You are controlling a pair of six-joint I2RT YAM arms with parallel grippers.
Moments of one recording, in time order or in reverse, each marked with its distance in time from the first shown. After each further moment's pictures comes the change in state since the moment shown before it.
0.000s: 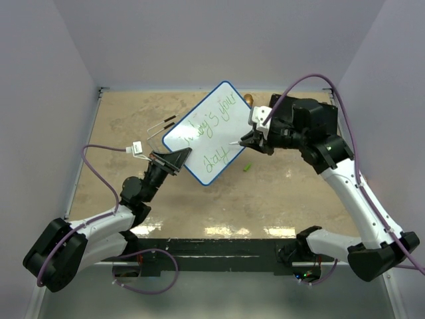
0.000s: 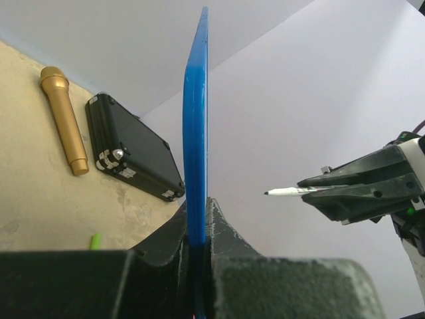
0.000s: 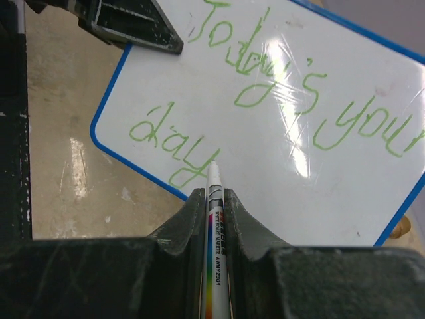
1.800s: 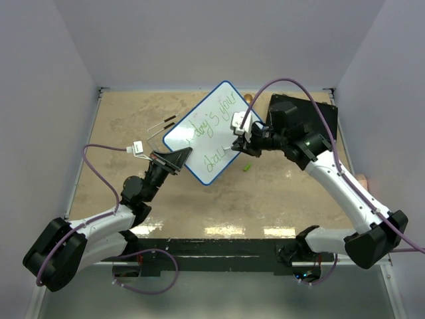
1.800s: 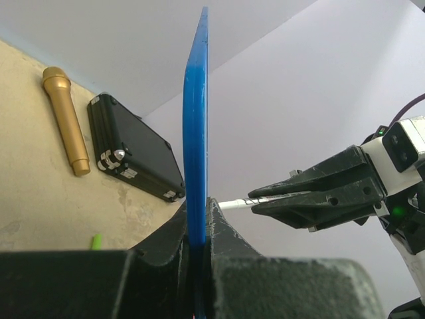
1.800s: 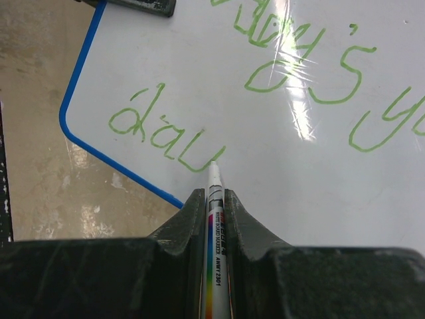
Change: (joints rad) left arm -0.013 0.002 0.009 -0.015 -0.016 0.007; right arm 0.099 0.092 -0.028 0.043 0.144 -0.018
